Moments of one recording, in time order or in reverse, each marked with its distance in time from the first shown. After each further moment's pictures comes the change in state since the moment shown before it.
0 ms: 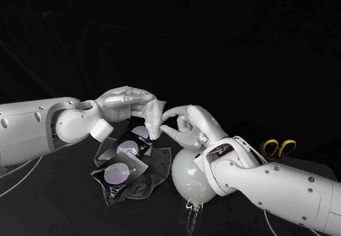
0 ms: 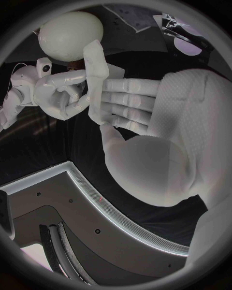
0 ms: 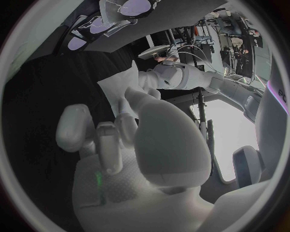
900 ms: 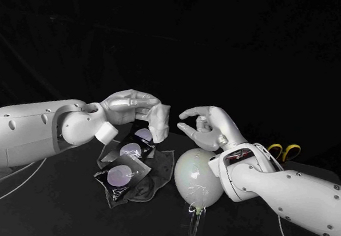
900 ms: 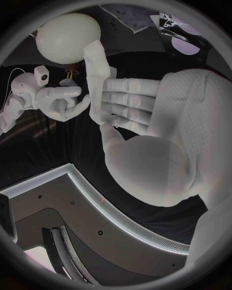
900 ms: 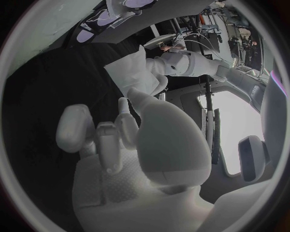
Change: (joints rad) left arm 0.000 -0.004 0.000 0.010 -0.020 -0.026 -0.004; left_hand -0.002 -0.001 0.000 0.000 -0.002 -0.001 -0.001 0.000 0.001 0.001 0.001 0.000 0.000 -0.001 0.001 0.000 -0.002 0.000 0.000 0.000 0.000 -0.001; right arm 0.000 -0.081 0.007 0.051 0.119 -0.067 0.021; right_hand -0.047 0.003 -0.016 0.023 0.000 0.011 -0.004 -0.008 -0.003 0.009 -0.002 0.012 0.000 0.000 0.000 -0.004 0.001 0.000 0.004 -0.004 0.002 0.000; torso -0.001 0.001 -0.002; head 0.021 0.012
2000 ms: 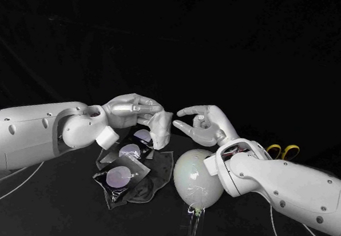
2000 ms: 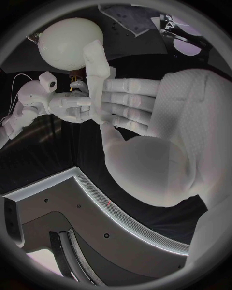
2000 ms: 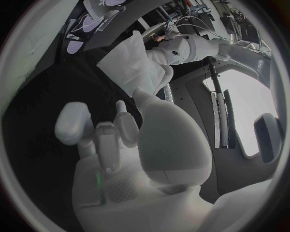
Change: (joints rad) left arm 0.000 0.002 0.000 0.027 -0.069 -0.008 -0.012; left_hand -0.002 -0.002 0.027 -0.027 0.000 -0.002 -0.001 0.000 0.000 0.000 0.000 0.000 0.000 0.002 0.005 -0.004 -0.002 0.008 0.000 0.000 0.000 0.000; right arm 0.012 0.032 0.006 -0.051 0.302 0.113 0.095; right_hand -0.050 -0.028 -0.081 0.068 0.000 -0.053 0.027 -0.056 -0.013 -0.033 0.032 -0.035 0.000 0.000 0.014 -0.008 0.000 0.000 -0.032 0.025 -0.058 0.000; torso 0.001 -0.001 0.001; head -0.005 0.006
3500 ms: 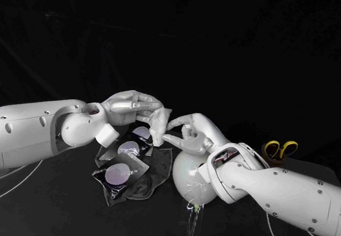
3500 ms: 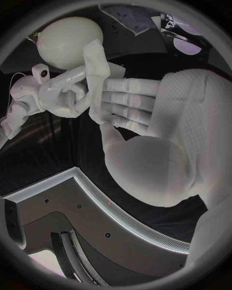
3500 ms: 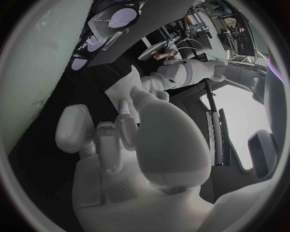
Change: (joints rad) left arm 0.000 -0.002 0.000 0.018 -0.003 -0.029 0.008; left_hand 0.001 0.001 0.000 0.000 0.000 0.001 0.001 0.000 0.001 -0.002 -0.002 0.000 0.000 0.001 -0.001 0.000 -0.003 -0.007 0.000 0.000 0.000 -0.001; right arm -0.030 0.014 -0.008 0.032 -0.250 0.042 -0.135; right_hand 0.079 0.022 -0.012 -0.035 0.000 0.063 -0.026 0.023 0.013 0.031 -0.031 0.053 0.001 0.002 -0.012 0.016 0.000 0.000 0.035 -0.020 0.068 0.000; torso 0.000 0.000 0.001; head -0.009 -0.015
